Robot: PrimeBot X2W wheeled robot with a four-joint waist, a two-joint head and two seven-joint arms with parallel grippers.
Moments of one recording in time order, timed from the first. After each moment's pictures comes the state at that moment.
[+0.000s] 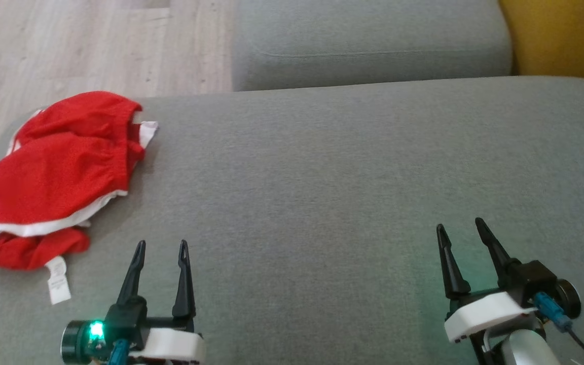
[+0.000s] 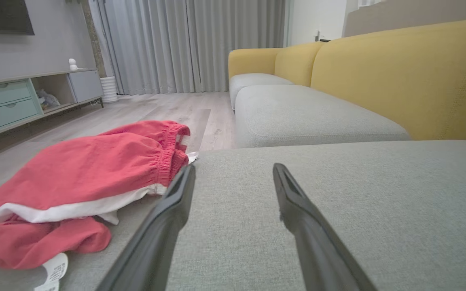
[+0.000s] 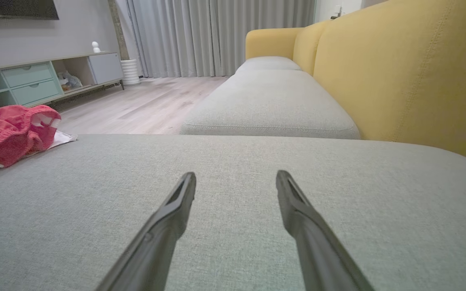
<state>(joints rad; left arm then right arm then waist) 0.01 0.04 -0.16 0.25 -0.08 0.07 -0.25 -0.04 -0.04 0.06 0.35 0.03 0.13 -0.25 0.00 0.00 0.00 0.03</state>
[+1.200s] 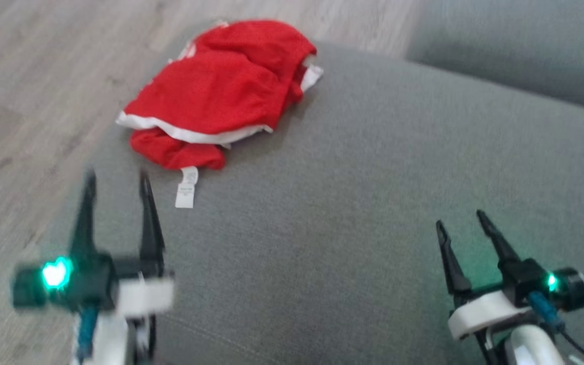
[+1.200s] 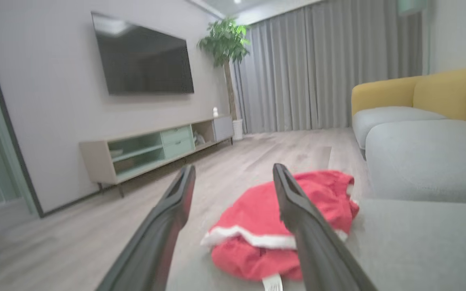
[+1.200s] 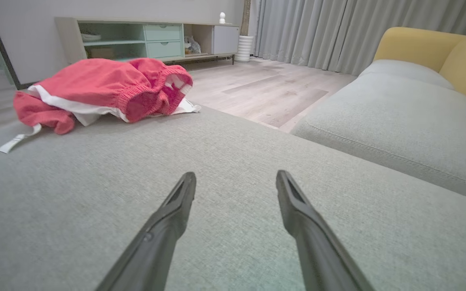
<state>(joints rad) -0.05 0.07 -0.11 0.04 -0.01 0.14 -0.25 -0.02 -0.04 0.04 0.29 -0.11 0.13 -0.25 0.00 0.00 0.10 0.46</state>
